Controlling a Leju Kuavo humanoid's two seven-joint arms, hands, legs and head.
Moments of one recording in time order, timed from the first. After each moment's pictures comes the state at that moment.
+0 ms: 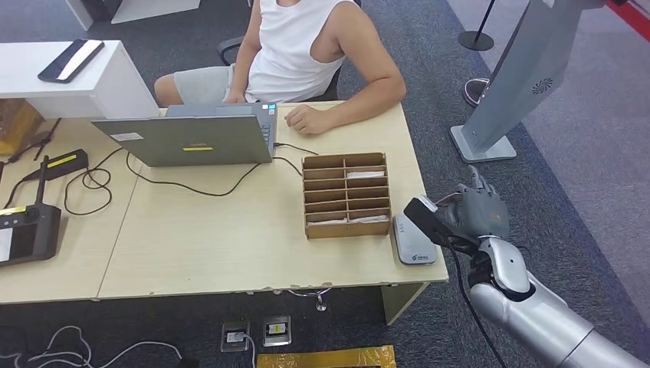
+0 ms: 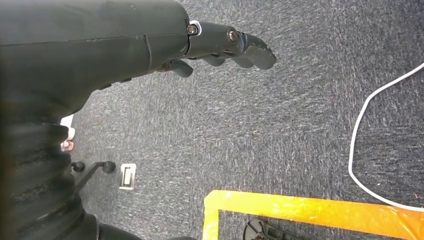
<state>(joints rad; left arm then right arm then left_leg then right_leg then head) -0.11 0.05 -1.22 -0.31 1.02 0.66 -0.03 -0.68 -0.47 1.01 -1.17 0.63 -0.46 0.57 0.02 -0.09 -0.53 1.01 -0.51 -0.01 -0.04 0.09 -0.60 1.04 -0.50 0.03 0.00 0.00</state>
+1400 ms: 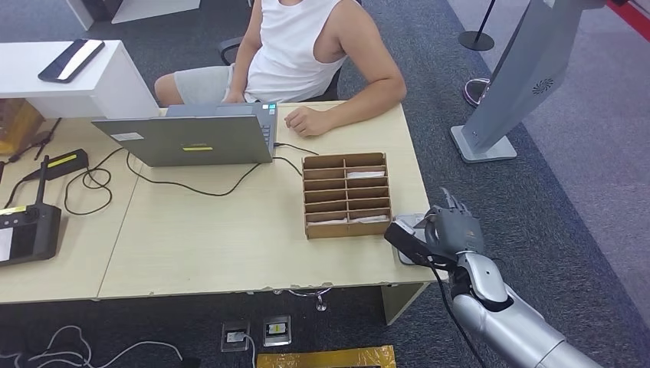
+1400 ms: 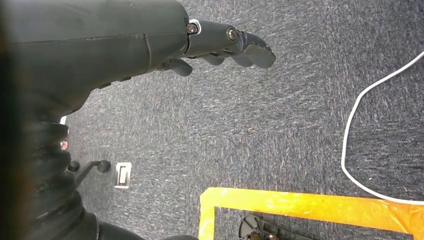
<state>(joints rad) -0.11 0.04 -1.22 -0.31 1.02 0.66 -0.05 -0.61 -0.37 0.97 -1.03 0.67 -0.40 0.43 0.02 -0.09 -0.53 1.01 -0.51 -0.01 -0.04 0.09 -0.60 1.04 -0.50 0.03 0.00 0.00</state>
